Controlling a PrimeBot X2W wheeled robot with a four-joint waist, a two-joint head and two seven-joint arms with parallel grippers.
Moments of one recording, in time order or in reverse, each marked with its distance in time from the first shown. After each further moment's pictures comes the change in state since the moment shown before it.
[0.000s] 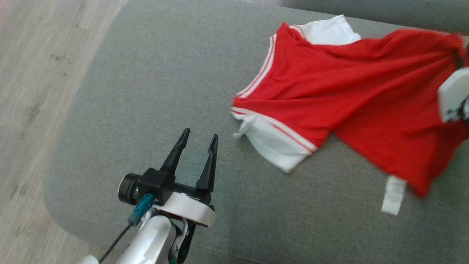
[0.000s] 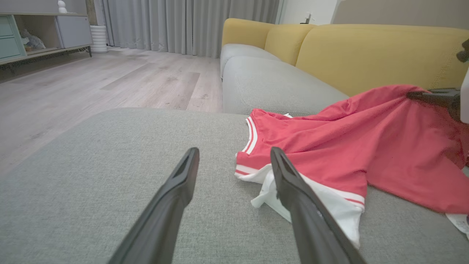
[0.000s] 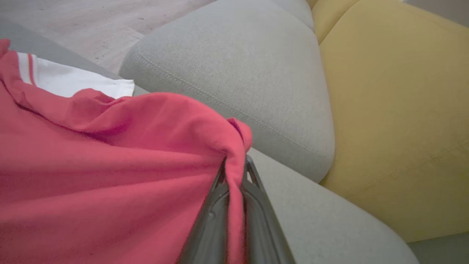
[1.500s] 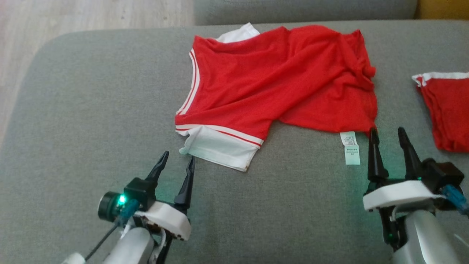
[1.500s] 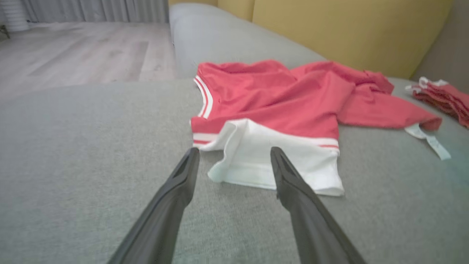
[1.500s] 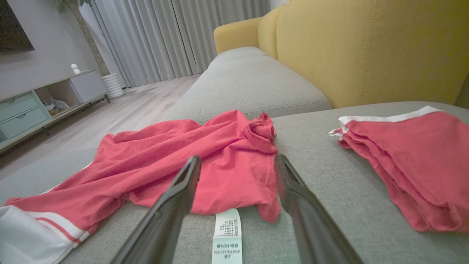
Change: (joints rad) left arm 0.019 0.081 -0.002 0.124 -0.041 0.006 0.028; right arm 0.619 0.314 0.008 -0.501 0.462 0.000 -0.337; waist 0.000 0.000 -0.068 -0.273
